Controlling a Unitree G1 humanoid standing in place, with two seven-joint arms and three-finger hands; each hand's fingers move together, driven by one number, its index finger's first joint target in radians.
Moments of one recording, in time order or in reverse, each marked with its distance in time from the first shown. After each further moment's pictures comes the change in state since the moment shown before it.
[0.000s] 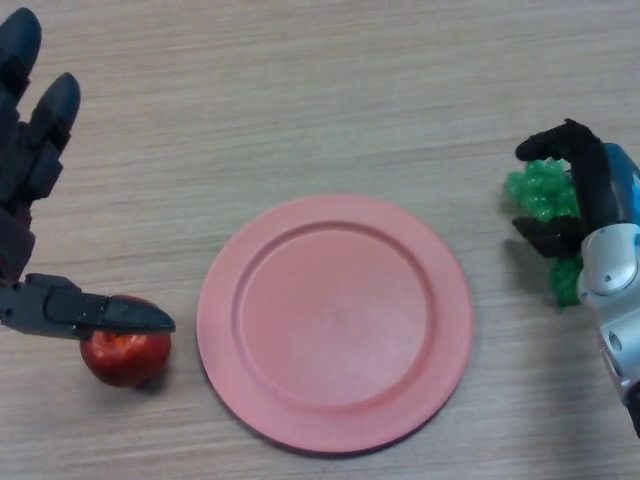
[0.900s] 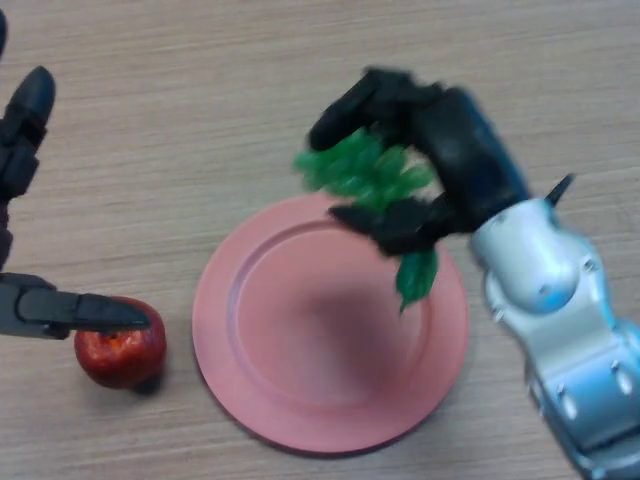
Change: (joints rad) left arm 0.008 0.001 0.078 -0.003 -0.075 0.000 0.000; right arm 0.098 0.069 0.407 -1.012 0.211 0.560 0.221
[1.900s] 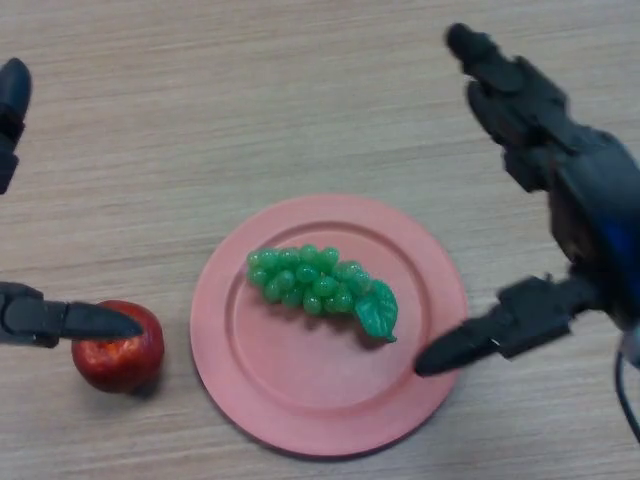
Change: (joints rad) left arm 0.033 -0.003 0.000 -0.047 0.032 -0.027 -0.012; right arm 0.343 -0.003 -0.328 -0.479 0.088 -0.037 0.241
